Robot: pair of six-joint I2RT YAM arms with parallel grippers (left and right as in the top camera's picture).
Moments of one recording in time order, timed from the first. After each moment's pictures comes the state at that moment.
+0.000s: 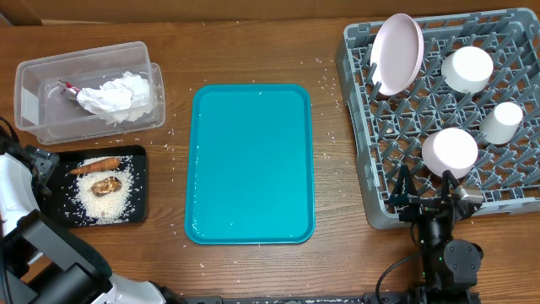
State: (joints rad) left arm 0.74 1.75 1.30 -0.75 -0.28 -0.49; right arm -0.01 0.01 0.02 -0.03 0.02 0.31
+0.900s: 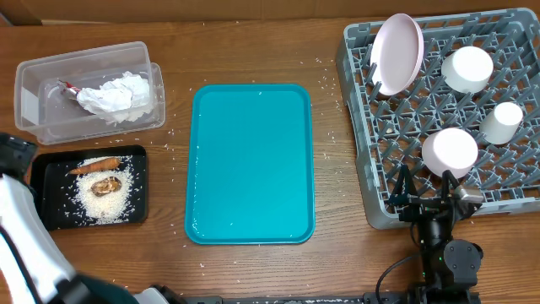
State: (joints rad) left arm 0.74 1.45 1.29 -0.75 -0.28 -0.49; right arm -0.01 0.01 0.02 -0.03 0.02 0.31
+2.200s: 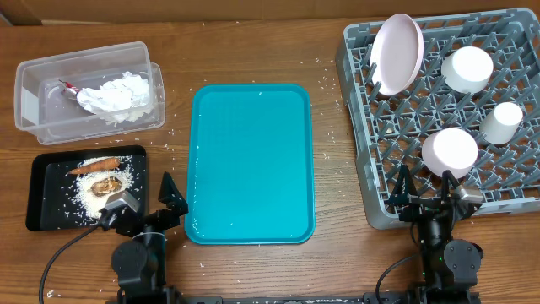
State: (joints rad) left arm 0.15 0.07 0.01 -0.08 -0.02 -0.42; right arm -0.01 0.01 0.02 -0.03 0.02 0.31
